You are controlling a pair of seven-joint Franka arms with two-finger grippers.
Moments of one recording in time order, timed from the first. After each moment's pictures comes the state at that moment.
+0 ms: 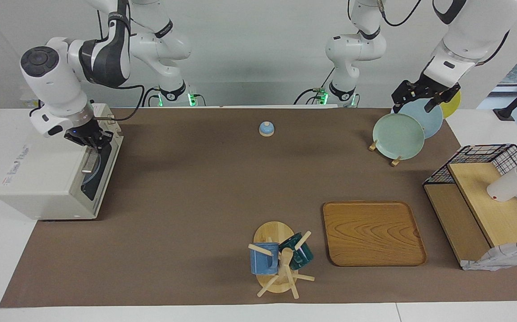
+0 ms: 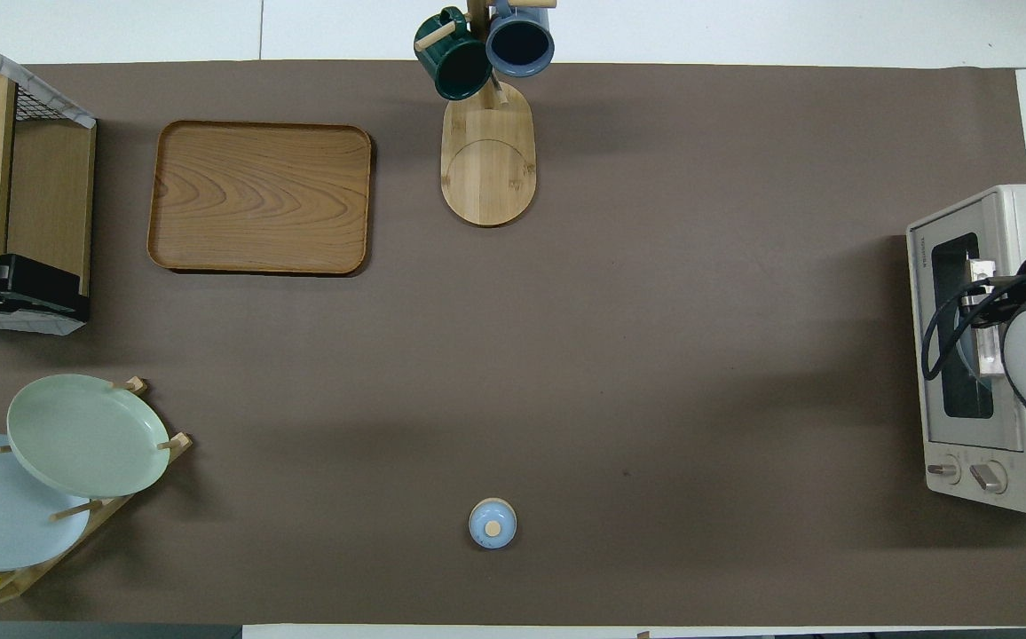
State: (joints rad) left arm -0.02 -0.04 -0.07 -1.57 -0.03 1.43 -0.05; right arm -0.04 -0.02 -0.10 -1.94 -0.16 1.84 -0.07
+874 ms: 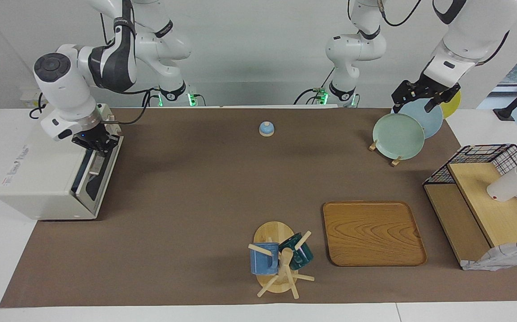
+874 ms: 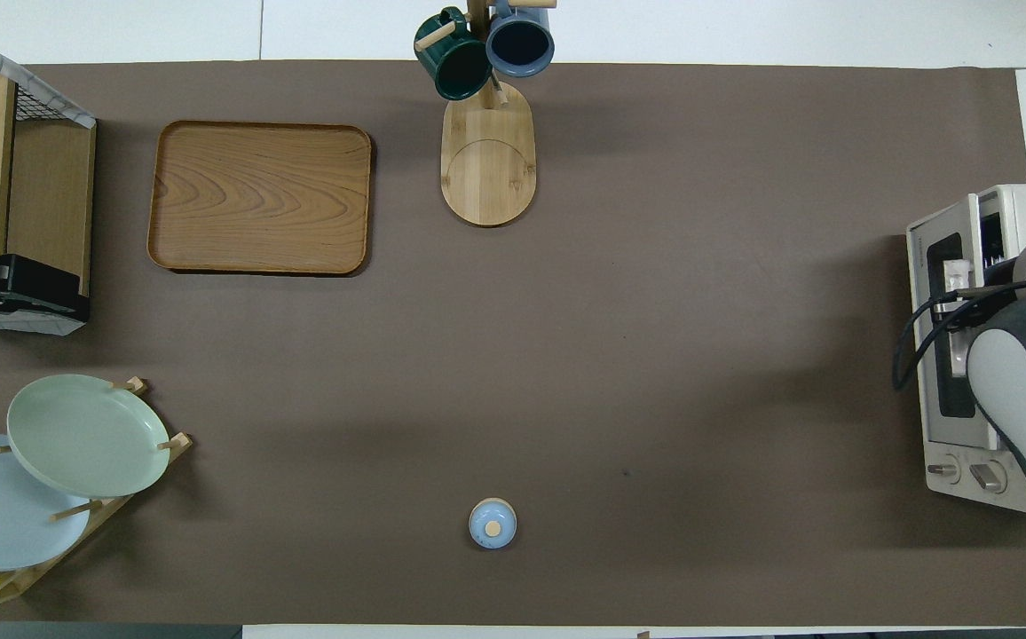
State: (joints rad) left arm -0.02 -0.04 -0.07 -1.57 -0.03 1.43 -0.05; right arm -0.01 -0.03 -0.09 -2.03 -0.13 1.94 -0.05
